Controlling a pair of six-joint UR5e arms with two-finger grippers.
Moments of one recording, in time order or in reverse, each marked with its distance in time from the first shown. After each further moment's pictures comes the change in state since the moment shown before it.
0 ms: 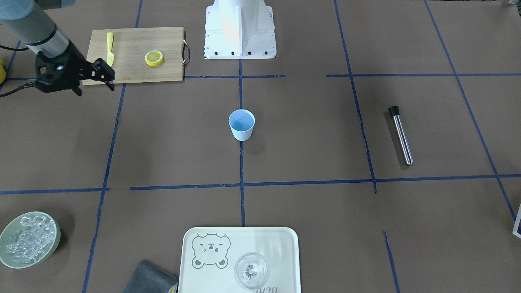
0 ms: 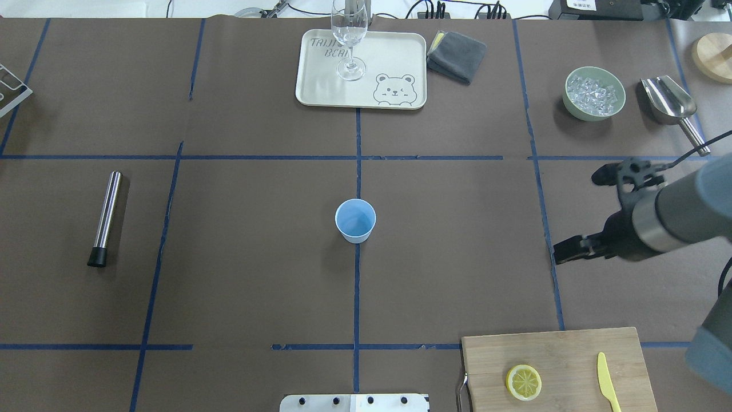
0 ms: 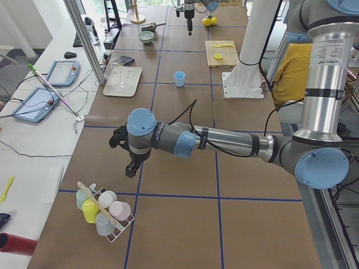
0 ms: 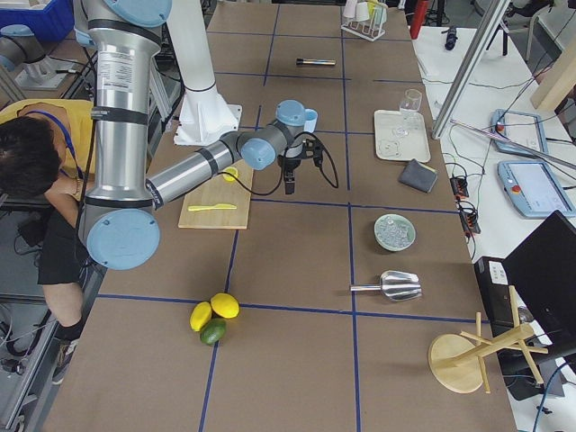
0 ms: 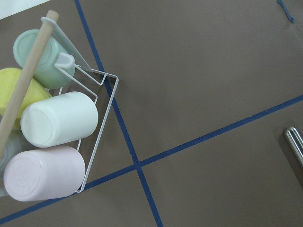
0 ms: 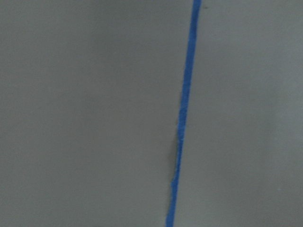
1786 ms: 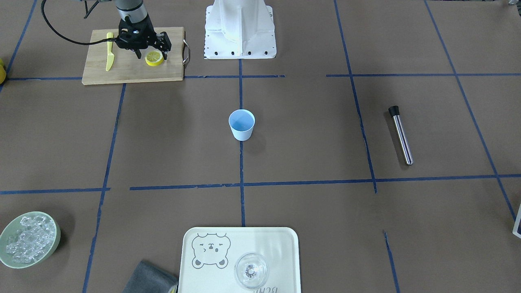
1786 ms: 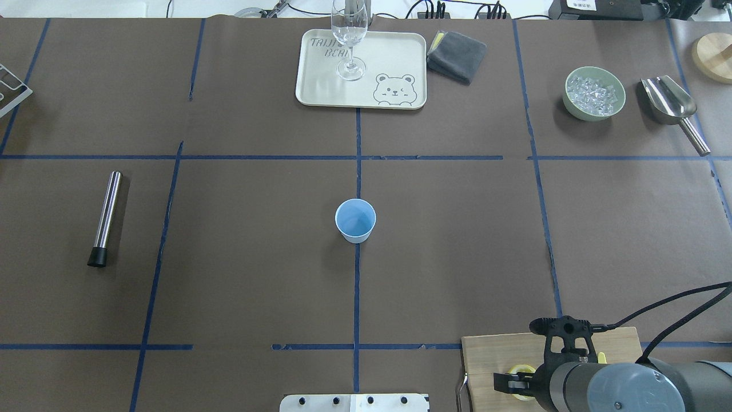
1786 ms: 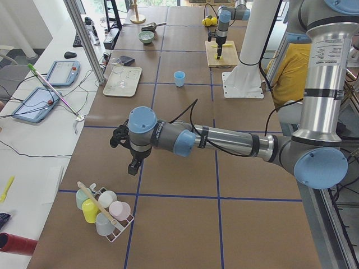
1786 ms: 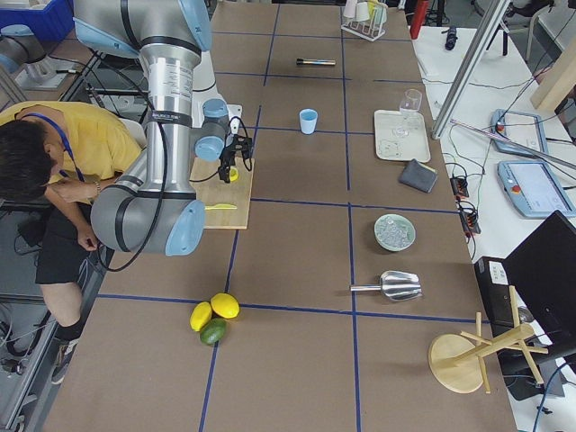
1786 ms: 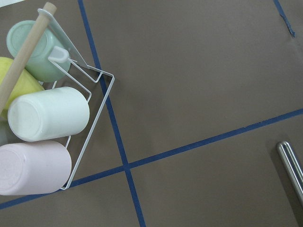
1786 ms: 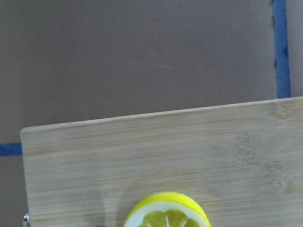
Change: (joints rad) left arm 0.018 0.002 -0.011 -0.007 -0.003 -0.119; right arm -0.569 -0.042 0.023 0.023 -0.428 0.569
